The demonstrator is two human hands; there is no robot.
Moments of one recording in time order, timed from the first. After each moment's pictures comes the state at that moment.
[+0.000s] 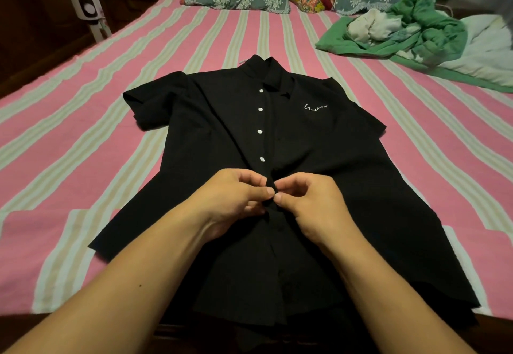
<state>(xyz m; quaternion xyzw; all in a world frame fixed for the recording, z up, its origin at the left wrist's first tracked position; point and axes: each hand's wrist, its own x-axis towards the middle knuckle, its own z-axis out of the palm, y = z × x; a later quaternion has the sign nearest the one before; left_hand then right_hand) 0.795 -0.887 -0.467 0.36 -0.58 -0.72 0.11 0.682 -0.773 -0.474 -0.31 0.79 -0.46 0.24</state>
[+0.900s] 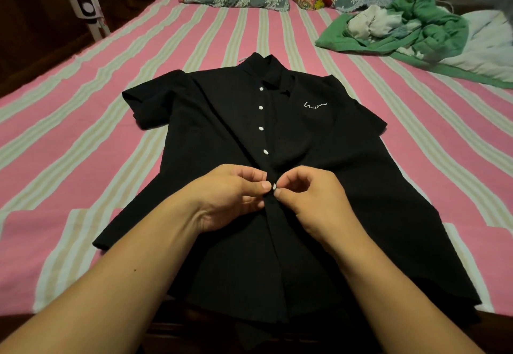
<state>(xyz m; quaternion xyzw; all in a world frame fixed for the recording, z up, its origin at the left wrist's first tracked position) 0.798 -0.898 -0.462 0.32 -0.52 -0.79 0.06 0.686 -0.772 -0.464 -0.32 0.81 -0.45 0.22</state>
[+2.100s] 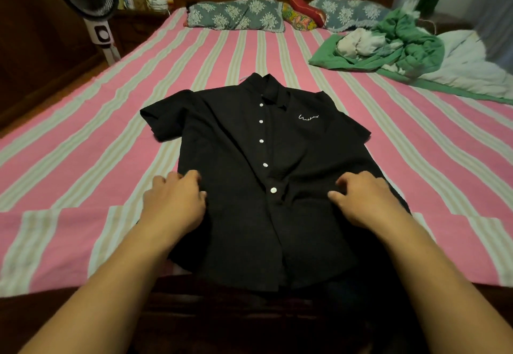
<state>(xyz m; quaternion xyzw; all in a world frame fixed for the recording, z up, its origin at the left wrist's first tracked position) 0.879 -0.906 -0.444 0.50 -0.86 -0.08 -0.01 0.640 -0.712 -0.432 -0.32 0.94 -0.07 0.12</state>
